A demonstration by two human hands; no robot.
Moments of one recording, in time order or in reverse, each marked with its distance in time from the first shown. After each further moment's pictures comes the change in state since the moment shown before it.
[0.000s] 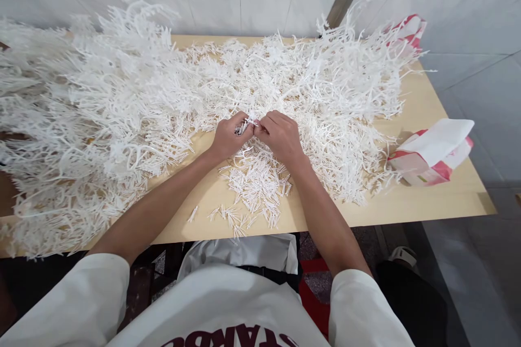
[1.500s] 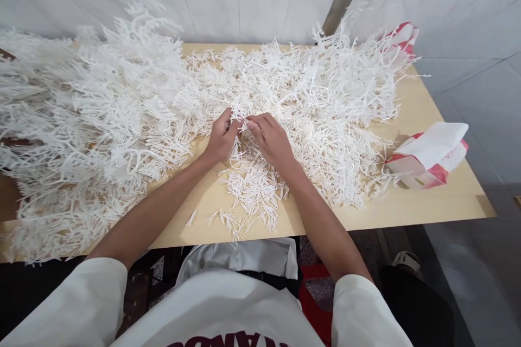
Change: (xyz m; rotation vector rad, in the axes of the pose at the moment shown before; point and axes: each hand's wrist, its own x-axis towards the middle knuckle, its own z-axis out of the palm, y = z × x) left_hand 0.002 -0.008 -0.005 -0.238 0.036 -0.137; right_hand 0.005 -0.021 -0.006 0.351 -0.116 0.258
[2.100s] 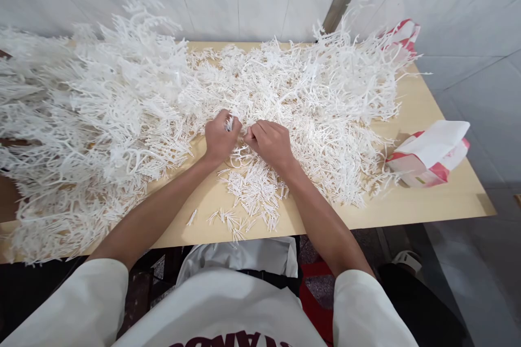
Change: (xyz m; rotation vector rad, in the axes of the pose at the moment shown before) left_hand 0.002 0.000 0.003 0.315 0.280 -0.053; right_hand -0.003 0.007 0.010 -0.428 0.161 -0.319
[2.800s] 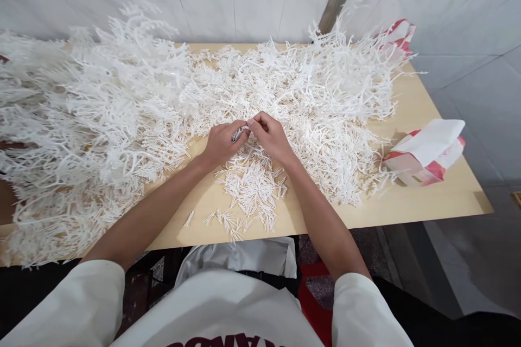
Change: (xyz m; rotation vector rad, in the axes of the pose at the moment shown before) left_hand -0.006 -0.004 -0.001 0.201 -0.253 0.453; right_hand 0.009 0.011 -0.008 0.945 -0.265 0.683
